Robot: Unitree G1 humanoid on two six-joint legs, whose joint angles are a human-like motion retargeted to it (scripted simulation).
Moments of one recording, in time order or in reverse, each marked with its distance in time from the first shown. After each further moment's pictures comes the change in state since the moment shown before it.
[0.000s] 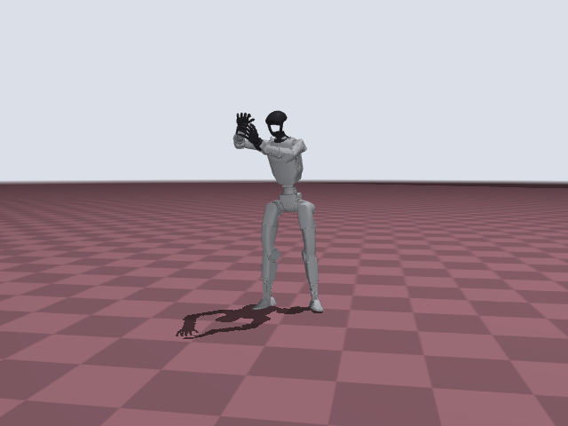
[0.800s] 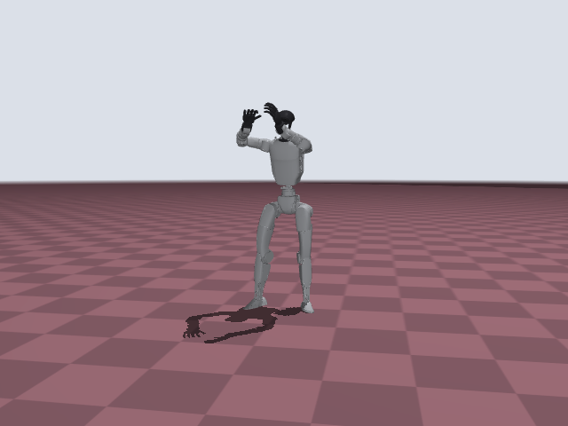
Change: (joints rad) left arm -0.204 0.259 -0.243 -0.008 -0.089 0.033 -0.033; right arm 0.166 -0.156 -0.045 -0.087 0.074 -0.008 0.005; waist 0.150 -0.034 -0.104; left_leg 0.039 -0.063 -0.018 0.043 -0.086 0.005; right_leg 0.030 -0.085 0.025 0.061 -0.014 0.000
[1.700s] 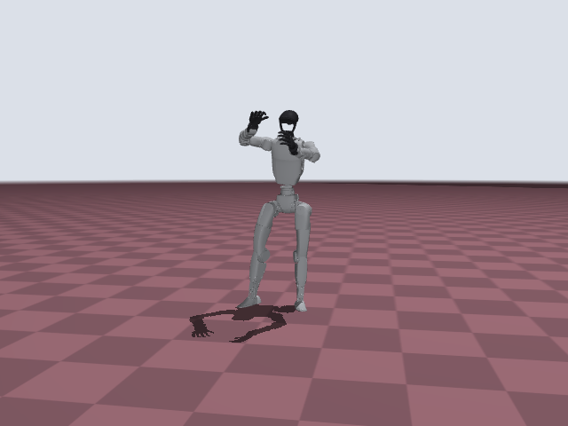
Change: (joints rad) left arm 0.286 0.003 -0.030 0.032 0.042 0.049 -0.062; right arm 0.054 -0.038 -0.047 -0.009 0.036 0.004 0.005; waist 0.067 -0.051 0.060; left_leg -0.033 -0.051 -0.061 -0.018 0.009 -0.004; right_leg 0.000 -0.051 -0.047 0.005 0.022 0.000
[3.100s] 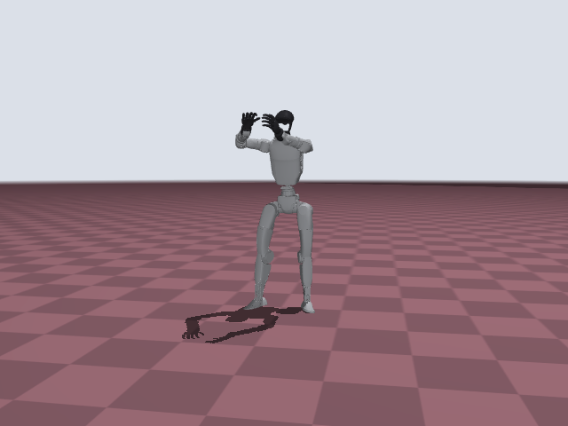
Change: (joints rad) left arm -0.260 -0.160 -0.047 0.046 -0.169 0.002 0.020; right arm 0.009 -0.041 0.038 0.014 -0.016 0.006 -0.030; waist -0.099 0.068 -0.068; left_leg -0.057 0.037 -0.081 -0.005 0.058 -0.001; right_leg 0.023 0.018 -0.104 -0.035 -0.045 0.000
